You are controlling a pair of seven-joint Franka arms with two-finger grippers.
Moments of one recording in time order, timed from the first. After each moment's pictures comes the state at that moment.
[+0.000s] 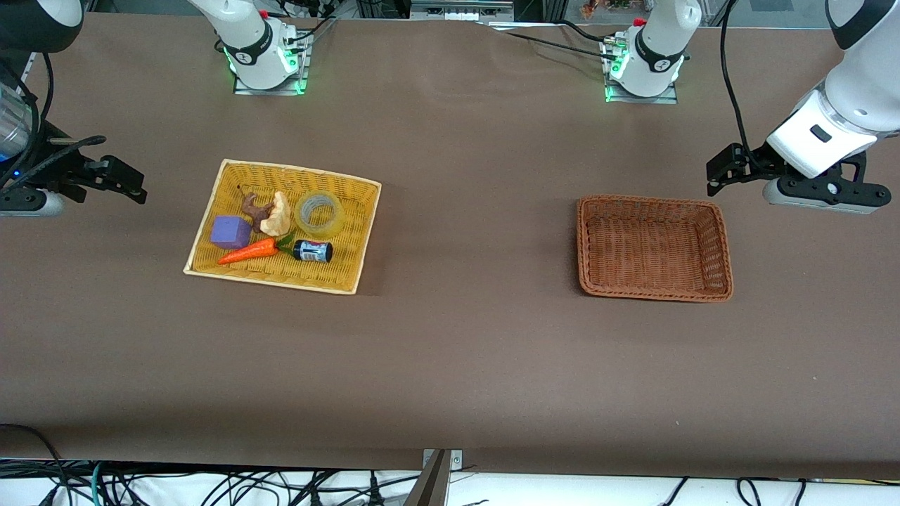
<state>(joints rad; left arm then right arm) -0.04 0.02 -0.09 -1.65 -0.01 1.69 -0.02 0.02 0.06 0.03 -1.61 -0.01 1.69 0.05</state>
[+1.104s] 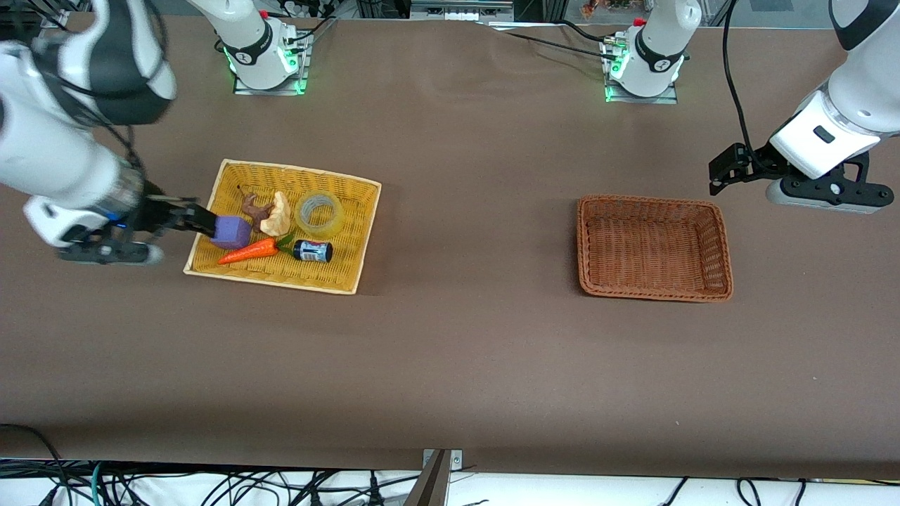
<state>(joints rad) -0.03 0.02 -0.09 -1.65 -0.01 1.68 -0.02 0.16 0.22 0.04 -1.67 -0.01 1.86 0.24</state>
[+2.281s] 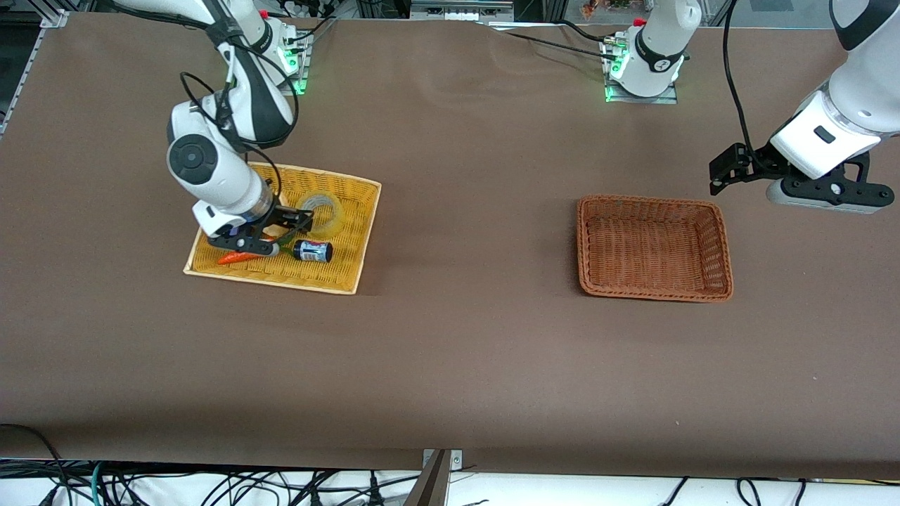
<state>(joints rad) -0.03 0.02 -0.09 -1.65 -0.01 1.68 -0.02 0.20 0.23 0.13 -2.16 -0.01 2.31 0.51</state>
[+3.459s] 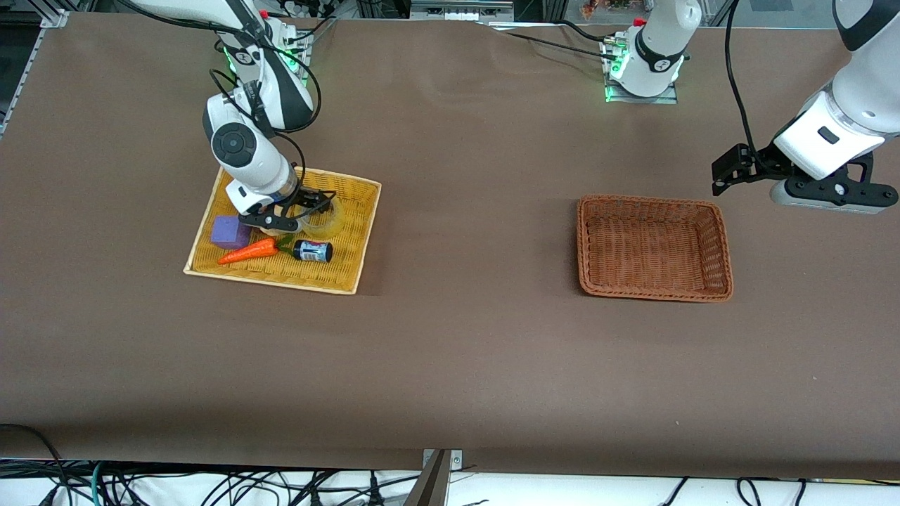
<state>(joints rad) -0.03 0.02 -0.09 -1.65 -0.01 1.68 -0.02 0.20 0.22 0.17 -2.36 -0.03 2.46 0.55</state>
